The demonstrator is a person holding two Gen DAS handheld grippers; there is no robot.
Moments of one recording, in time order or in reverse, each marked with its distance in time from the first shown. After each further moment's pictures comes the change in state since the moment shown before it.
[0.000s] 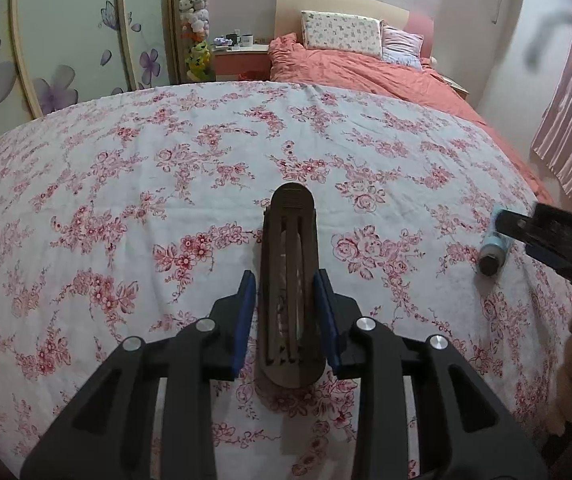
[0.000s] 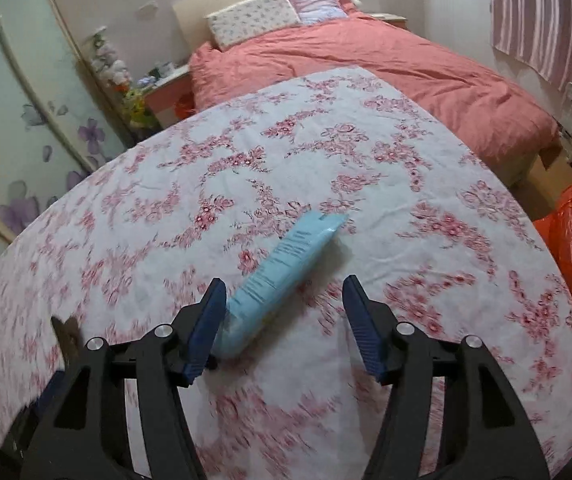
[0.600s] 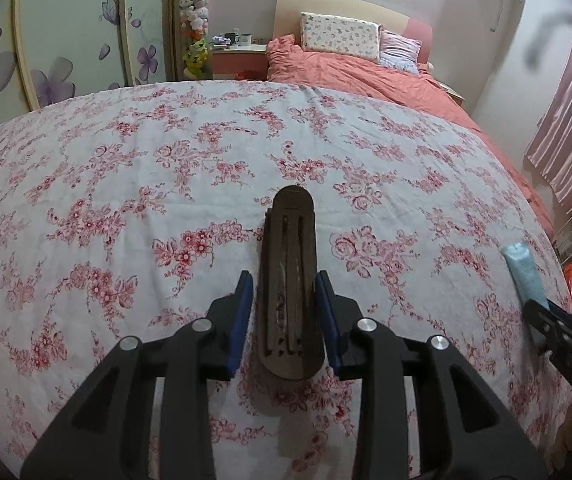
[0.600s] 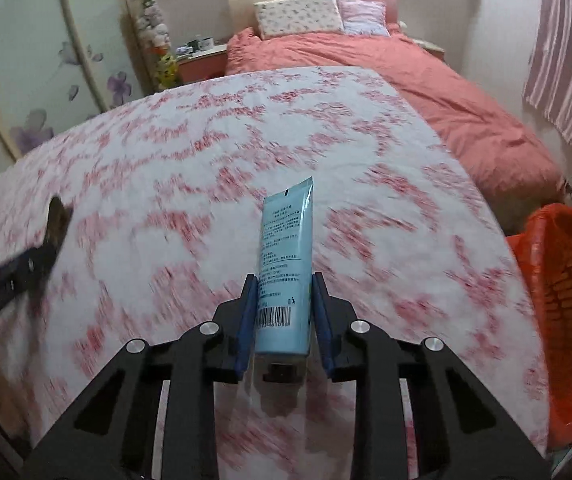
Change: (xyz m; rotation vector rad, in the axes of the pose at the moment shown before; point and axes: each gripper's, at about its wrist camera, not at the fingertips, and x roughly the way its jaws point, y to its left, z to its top) left arm -0.005 0.003 -0.005 -0.022 -0.004 -0.030; right arm -0.039 -0.042 -0.051 -0.265 -0.021 0.006
